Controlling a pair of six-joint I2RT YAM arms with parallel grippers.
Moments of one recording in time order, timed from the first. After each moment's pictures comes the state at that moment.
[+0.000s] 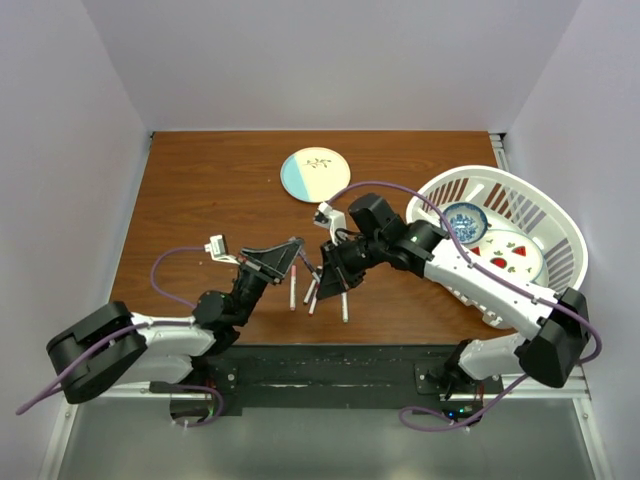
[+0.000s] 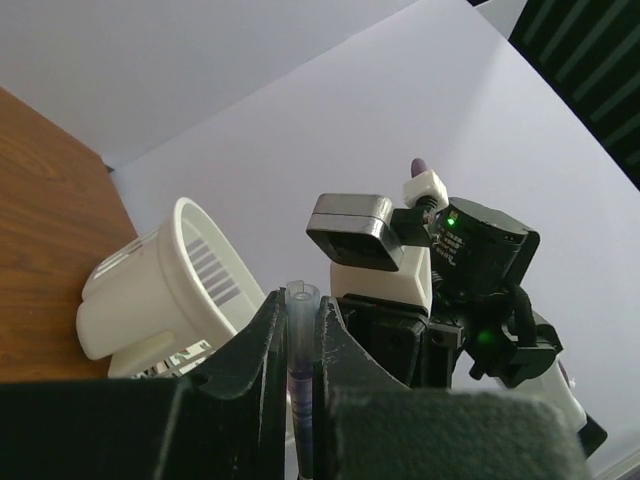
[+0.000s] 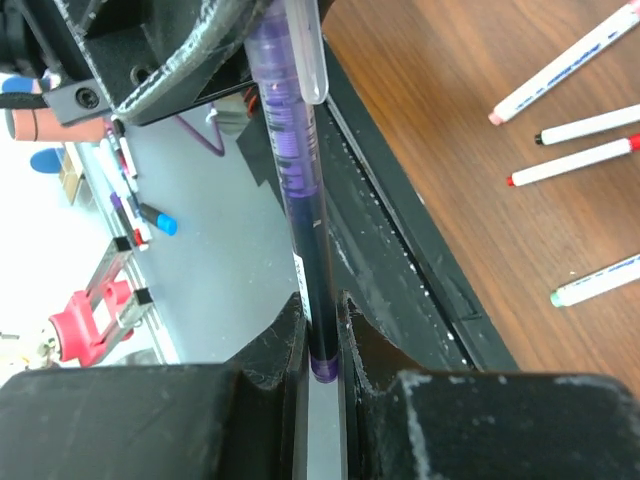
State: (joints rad) left arm -0.93 1.19 0.13 1.50 -0.30 -1.08; right arm 0.82 1.34 1.19 -0.63 -0.59 0.41
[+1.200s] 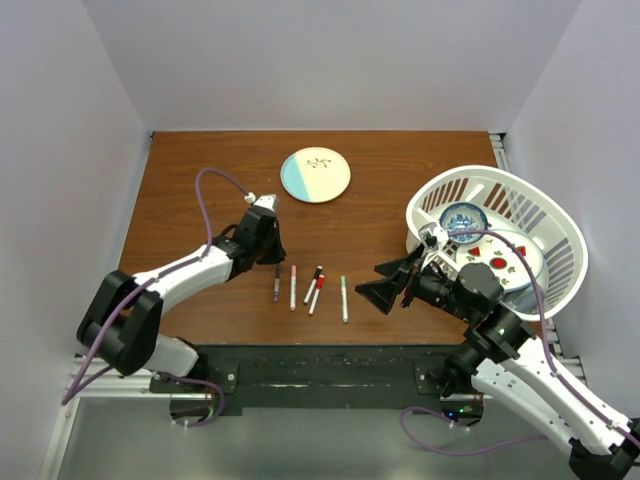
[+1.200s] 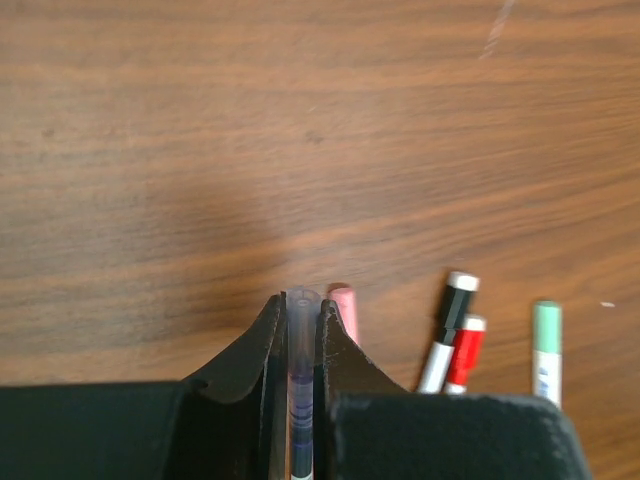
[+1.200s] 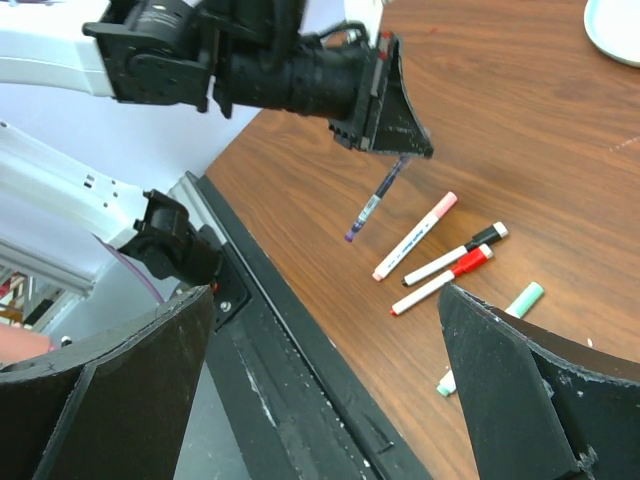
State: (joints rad) left arm -0.55 1.42 0.78 -0.18 -0.11 -0.54; right arm 0.71 0.48 0.52 -0.13 -0.29 0.54
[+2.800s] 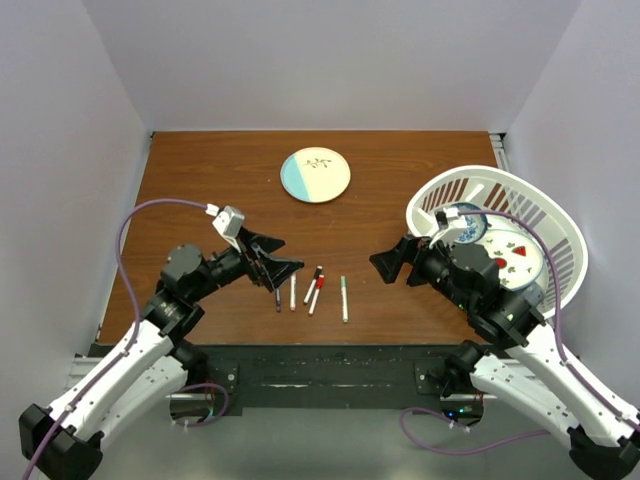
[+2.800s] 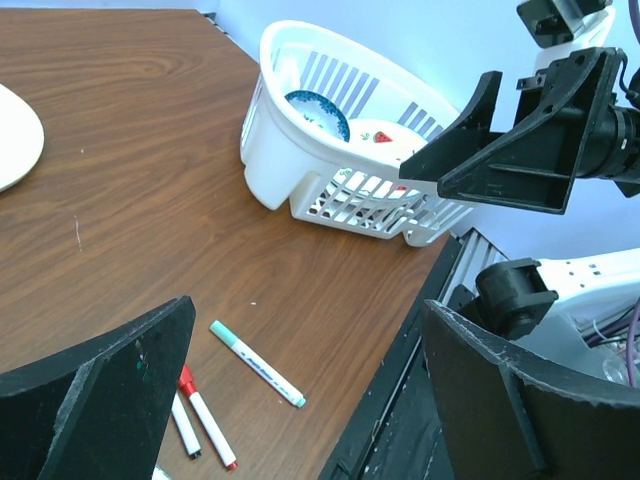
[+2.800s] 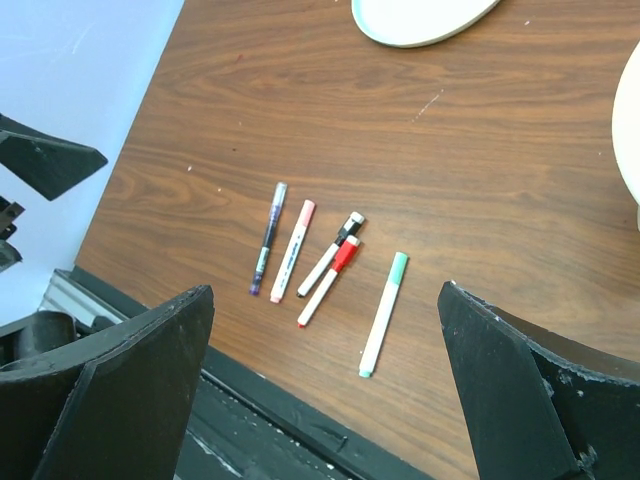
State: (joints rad) left arm -0.55 0.65 0.51 0.16 0.43 -0.50; right arm 0.71 0.62 0.75 -0.44 0.11 0.60
